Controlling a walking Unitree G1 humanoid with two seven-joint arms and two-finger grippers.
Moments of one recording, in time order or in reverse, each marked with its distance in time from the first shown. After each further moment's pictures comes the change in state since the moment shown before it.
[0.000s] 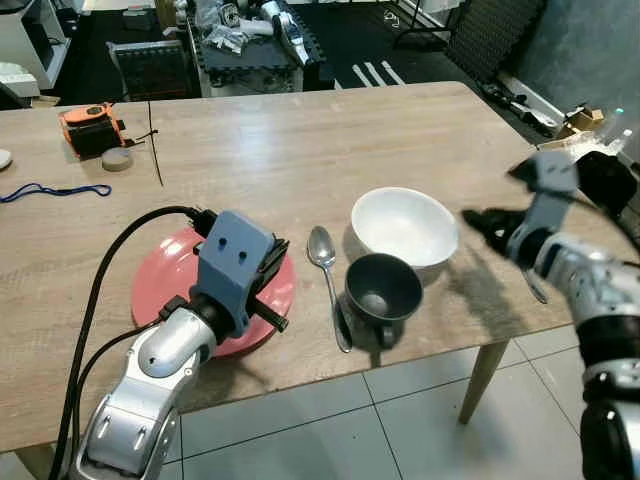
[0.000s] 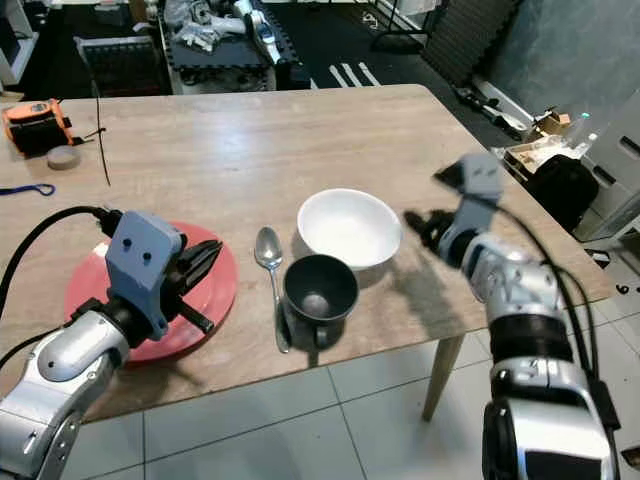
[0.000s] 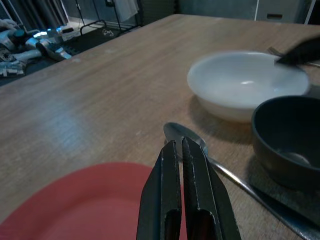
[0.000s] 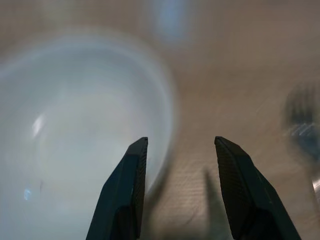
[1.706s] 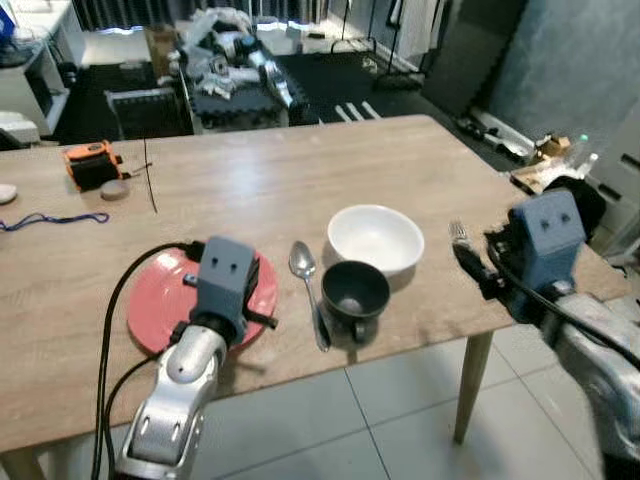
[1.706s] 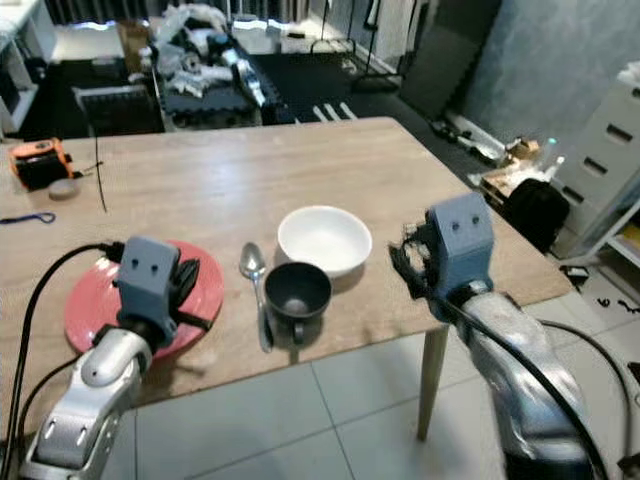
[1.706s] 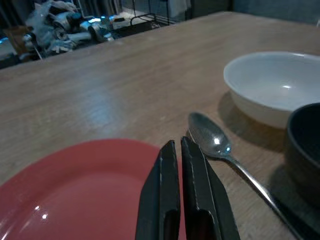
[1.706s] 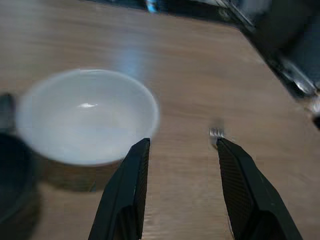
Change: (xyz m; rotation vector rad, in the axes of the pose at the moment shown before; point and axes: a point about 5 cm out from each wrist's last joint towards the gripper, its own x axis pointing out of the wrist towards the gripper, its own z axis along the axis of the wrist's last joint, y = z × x) left arm 0.016 0.001 -0.056 -0.123 0.100 0.254; right arm -0.063 0.036 0.000 -0.247 -0.170 -0.178
